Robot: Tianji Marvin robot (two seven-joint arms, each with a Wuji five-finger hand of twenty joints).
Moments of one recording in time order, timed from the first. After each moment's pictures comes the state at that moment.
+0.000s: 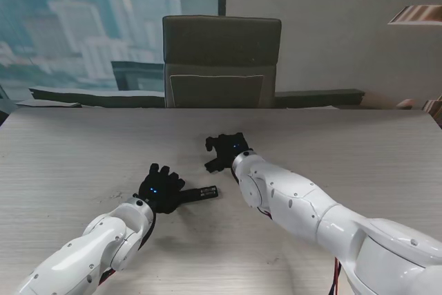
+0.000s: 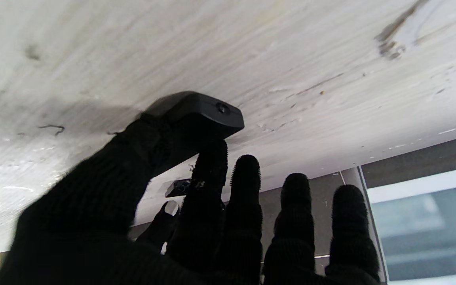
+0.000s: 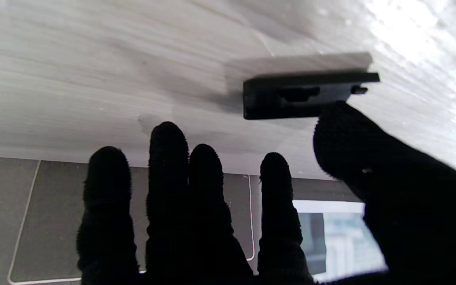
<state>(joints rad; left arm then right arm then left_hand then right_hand) 1.48 -1.01 -0.91 -1.53 1.26 0.13 -0.02 -0.82 -1.37 0.33 -0.76 -0.62 0.13 -0.29 0.66 -0.47 0.66 -0.16 0.53 0.12 0.88 0.35 0.53 0.11 0.45 0.34 0.32 0.23 0.34 0.36 0.01 0.32 0.75 0.40 0.35 -0.78 1.18 -0.14 0.36 -0.13 0.87 0.34 0.60 0.25 1.08 0.49 0.76 0.20 1.02 0.53 0.41 0.41 1.30 0.46</state>
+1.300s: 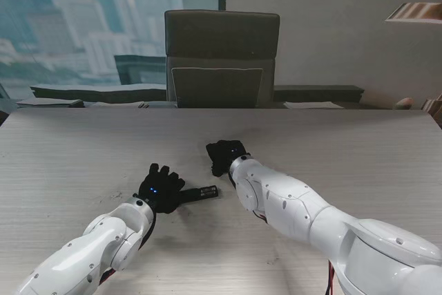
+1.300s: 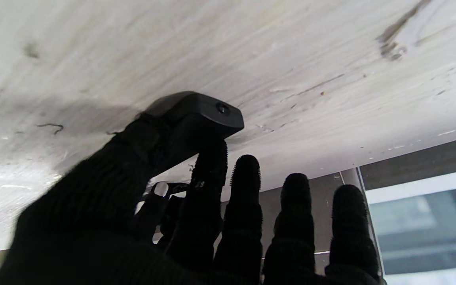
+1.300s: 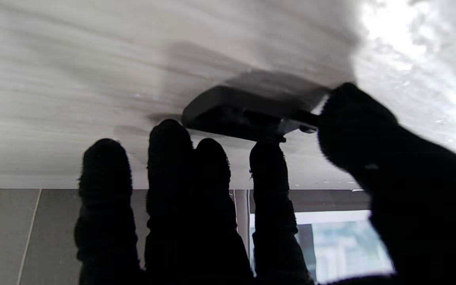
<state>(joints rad) 1.48 -1.02 -0.91 -1.52 1.26 0.14 -0.01 -0.82 -1.42 0.31 -0.68 -0.57 0.11 -0.31 0.66 -0.47 0.66 -0.16 0.53 0.12 0.88 0.35 0.53 0.11 0.45 0.34 0.32 0.23 0.34 0.36 0.01 0.32 0.75 0.40 0.34 -0.94 1.26 -0.23 0.53 -0.06 1.28 0.53 0.75 0.19 1.20 0.53 0.92 0.15 1.15 0.56 0.58 0.39 1.39 0.47</state>
